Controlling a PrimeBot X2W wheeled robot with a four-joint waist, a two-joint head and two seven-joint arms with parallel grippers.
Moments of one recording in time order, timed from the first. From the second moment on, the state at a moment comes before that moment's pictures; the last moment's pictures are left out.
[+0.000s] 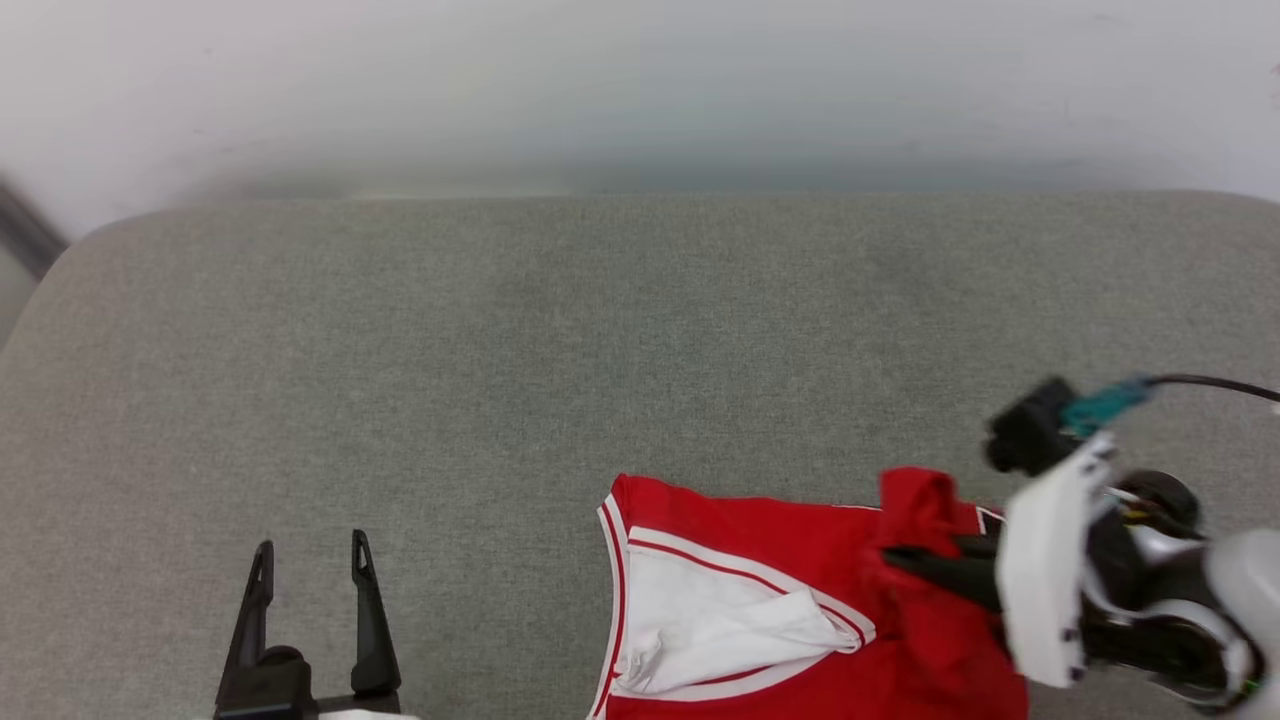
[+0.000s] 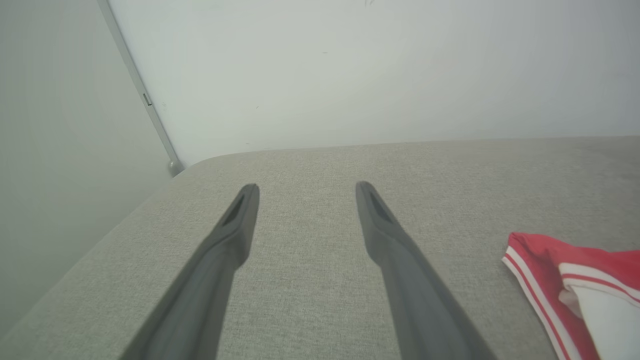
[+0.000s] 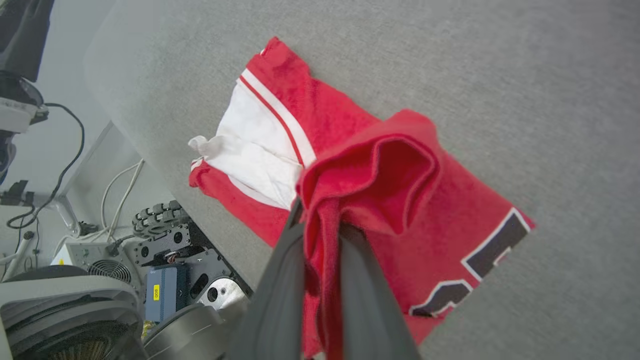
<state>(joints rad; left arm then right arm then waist) 0.19 0.11 -0.08 -0.11 -0.04 0.25 -0.26 -0.33 -0.65 0.53 -0.08 1.02 0.13 0.76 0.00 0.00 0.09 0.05</state>
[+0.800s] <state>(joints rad) 0.07 0.07 -0.06 -0.08 -0.02 0.20 -0.26 -0.77 -0.32 1.12 0.40 0.87 0.13 0.64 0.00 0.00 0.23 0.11</state>
